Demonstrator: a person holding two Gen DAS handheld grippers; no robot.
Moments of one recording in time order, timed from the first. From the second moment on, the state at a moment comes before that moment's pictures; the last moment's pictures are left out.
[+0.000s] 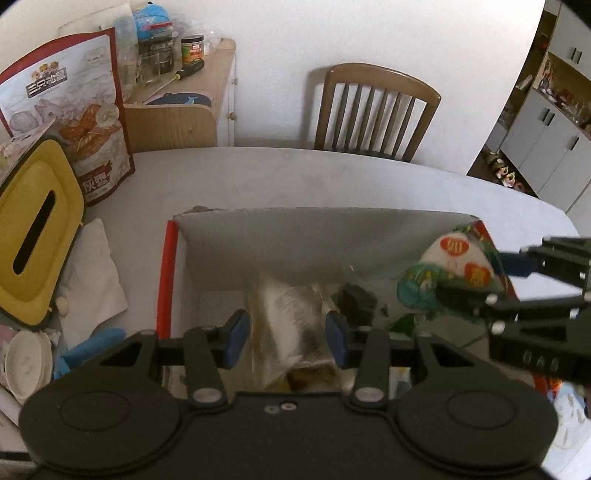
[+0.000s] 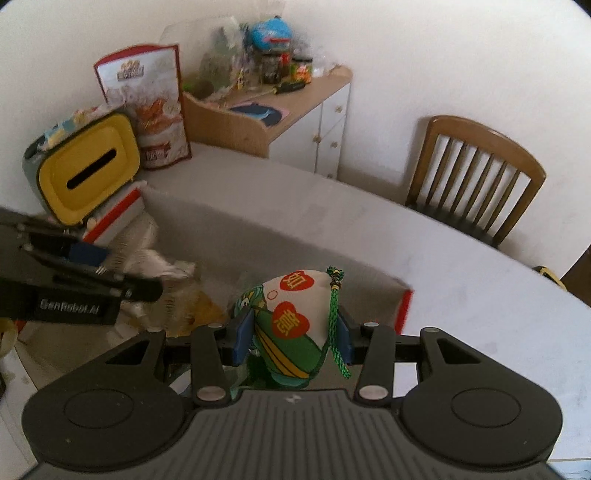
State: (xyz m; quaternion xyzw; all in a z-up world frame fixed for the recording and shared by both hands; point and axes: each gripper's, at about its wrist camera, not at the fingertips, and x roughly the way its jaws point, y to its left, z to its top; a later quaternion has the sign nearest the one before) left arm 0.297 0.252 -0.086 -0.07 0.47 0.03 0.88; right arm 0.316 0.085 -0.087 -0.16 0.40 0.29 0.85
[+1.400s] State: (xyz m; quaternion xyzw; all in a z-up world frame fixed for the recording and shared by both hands) left arm 0.263 0.224 -0.057 -0.06 0.44 0.02 0.89; right arm 0.275 0.043 -0.062 -0.13 0.42 0.29 0.85
